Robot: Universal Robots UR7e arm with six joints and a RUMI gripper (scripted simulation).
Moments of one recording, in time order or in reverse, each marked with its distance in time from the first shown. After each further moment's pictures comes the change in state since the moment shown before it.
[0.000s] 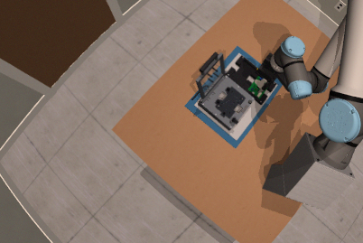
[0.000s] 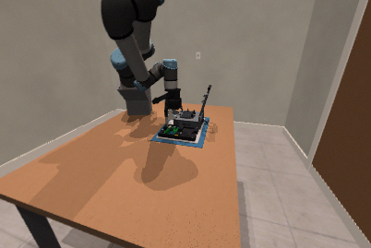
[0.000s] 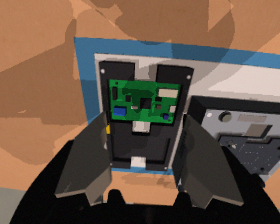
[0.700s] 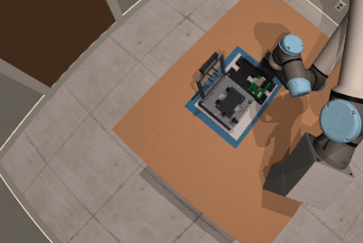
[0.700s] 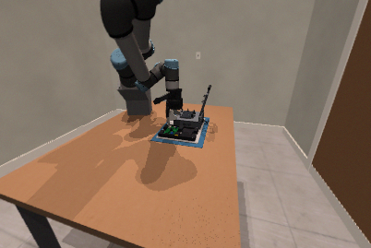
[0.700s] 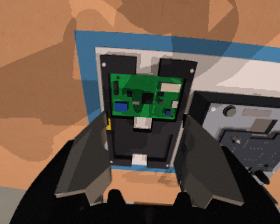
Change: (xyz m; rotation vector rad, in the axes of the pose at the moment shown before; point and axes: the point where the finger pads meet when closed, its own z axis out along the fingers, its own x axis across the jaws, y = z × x) arm -0.003 0.009 0.000 0.001 0.000 0.000
